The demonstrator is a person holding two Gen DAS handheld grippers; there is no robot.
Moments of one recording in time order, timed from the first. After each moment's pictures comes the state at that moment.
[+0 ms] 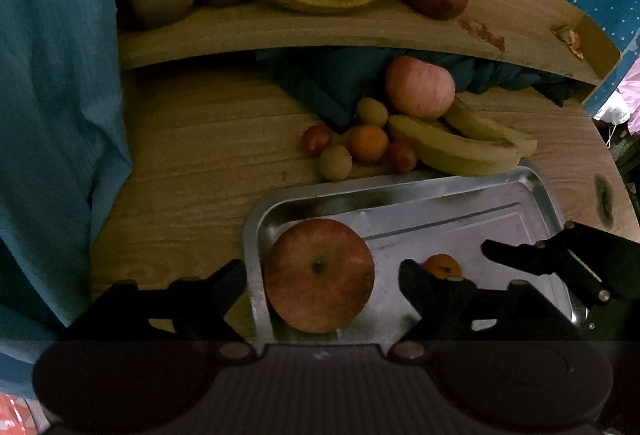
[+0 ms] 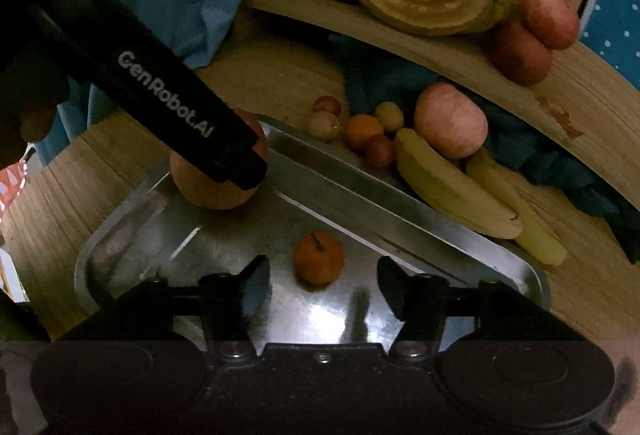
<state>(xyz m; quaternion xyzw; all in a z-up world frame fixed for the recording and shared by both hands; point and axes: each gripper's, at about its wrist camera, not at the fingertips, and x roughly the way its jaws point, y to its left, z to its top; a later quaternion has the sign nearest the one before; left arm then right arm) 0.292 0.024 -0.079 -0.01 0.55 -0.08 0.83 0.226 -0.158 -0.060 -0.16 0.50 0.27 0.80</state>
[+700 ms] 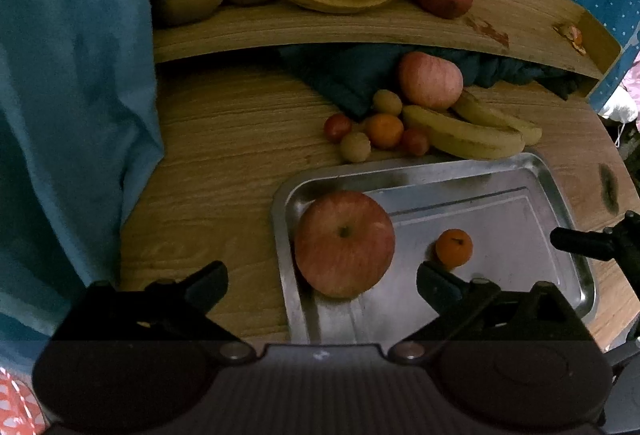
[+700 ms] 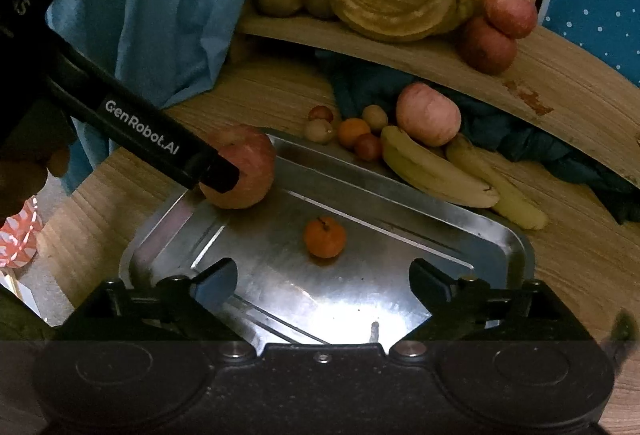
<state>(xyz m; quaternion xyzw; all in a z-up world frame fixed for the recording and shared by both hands) 0.270 0.036 -0.068 0.00 0.55 -0.06 0.83 0.204 -0.177 -0.030 -0.11 0.51 0.26 0.81</state>
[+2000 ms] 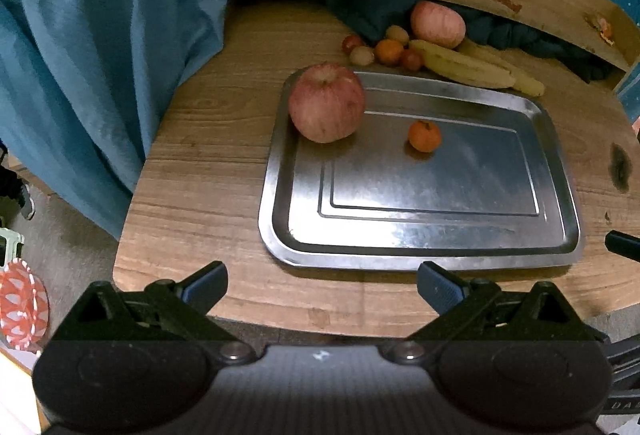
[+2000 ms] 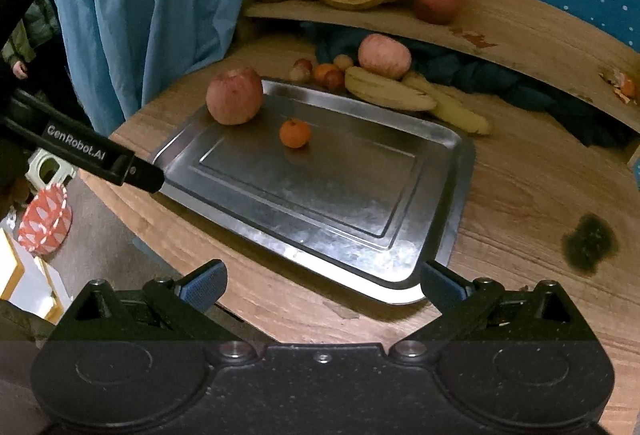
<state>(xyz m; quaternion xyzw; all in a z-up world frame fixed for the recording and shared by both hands) 0.159 -0.019 -0.045 -0.03 0.57 0.07 0.82 0.135 -0.285 -0.010 -0.07 0.51 0.28 0.81</state>
